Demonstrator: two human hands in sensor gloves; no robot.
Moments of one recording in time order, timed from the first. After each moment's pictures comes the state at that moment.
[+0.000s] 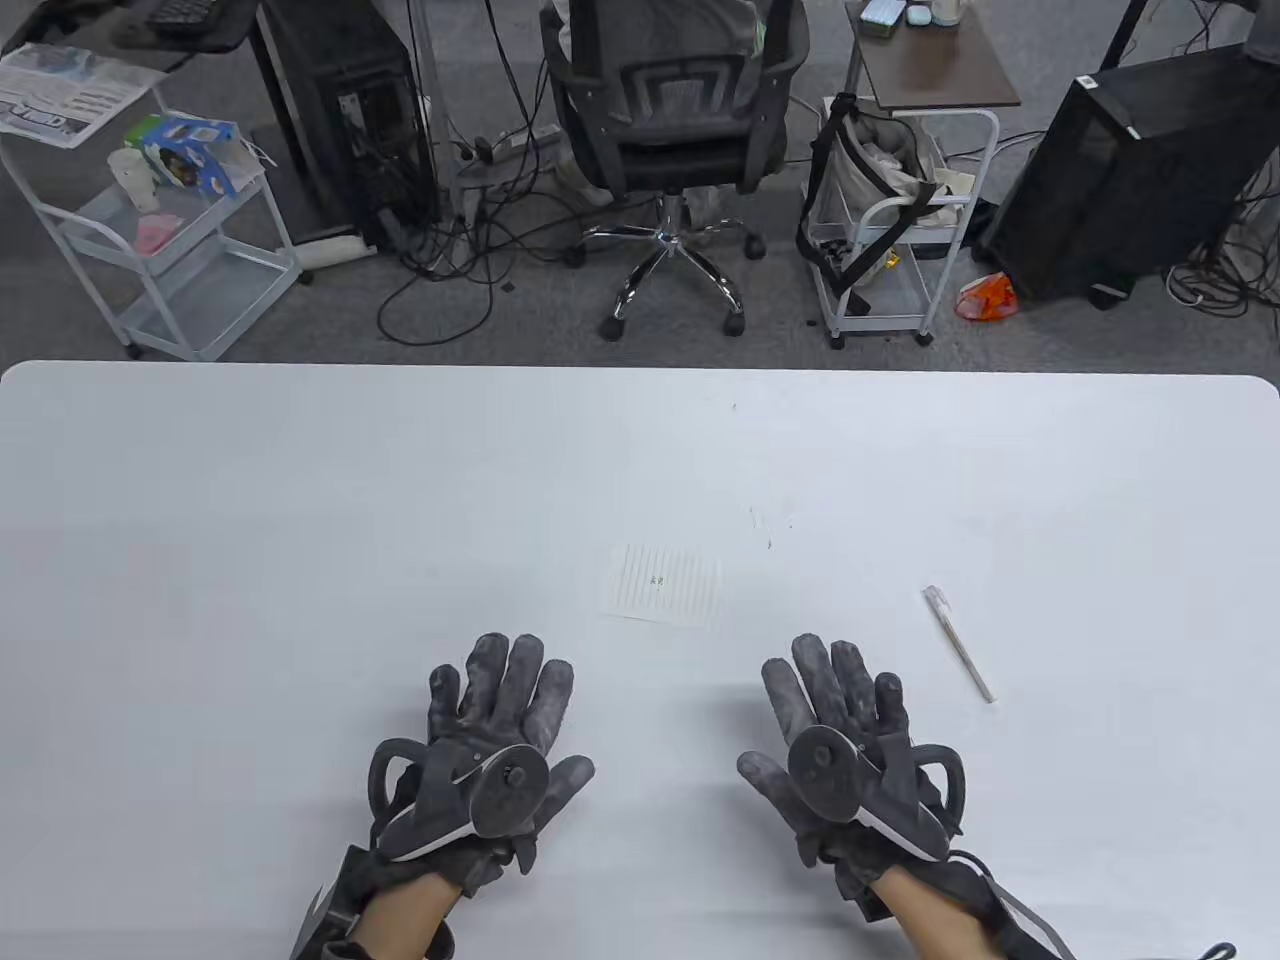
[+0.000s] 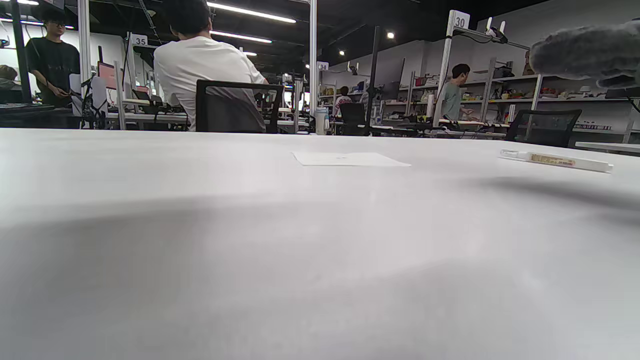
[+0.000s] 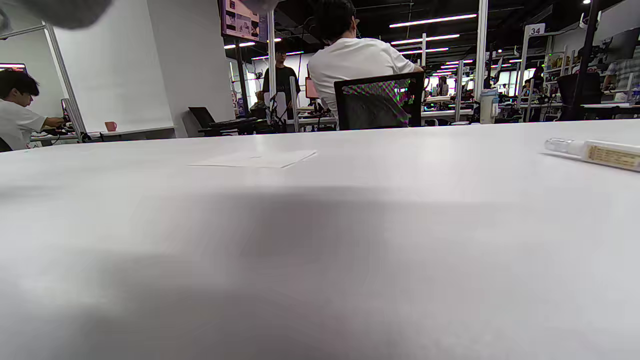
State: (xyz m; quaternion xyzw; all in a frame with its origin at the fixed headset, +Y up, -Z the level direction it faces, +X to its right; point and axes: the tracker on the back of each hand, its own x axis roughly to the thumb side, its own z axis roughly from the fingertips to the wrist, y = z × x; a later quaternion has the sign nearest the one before) left_hand -0.154 -0.728 -0.236 0.01 -0.18 0.05 0.98; right_hand 0.159 -0.722 -0.244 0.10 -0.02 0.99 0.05
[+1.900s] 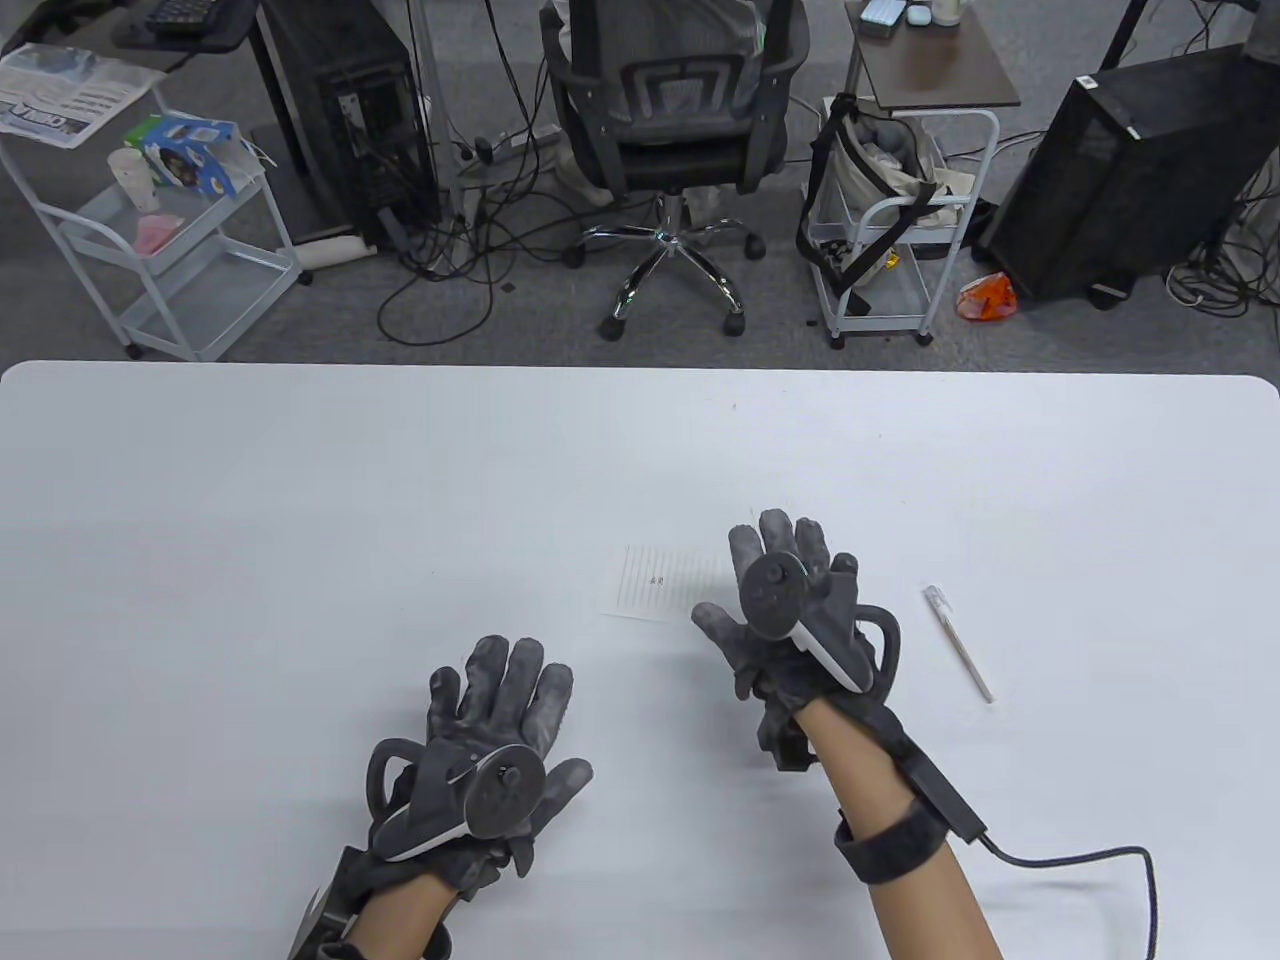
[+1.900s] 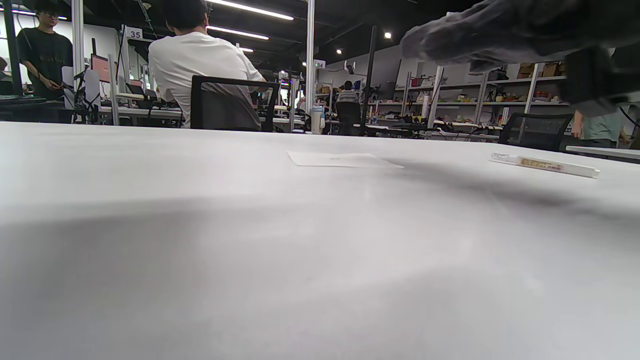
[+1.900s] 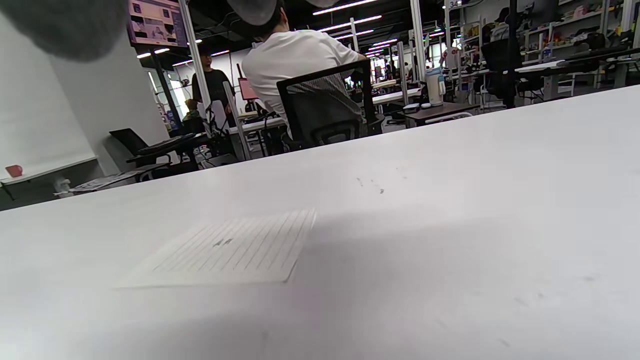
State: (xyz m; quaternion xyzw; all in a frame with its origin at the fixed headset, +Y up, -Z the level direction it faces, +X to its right) left_hand -0.156 -0.726 -0.235 0.01 -0.19 0.06 0.98; right_hand 0.113 -0.687 -0.371 -0.01 0.01 0.99 0.11
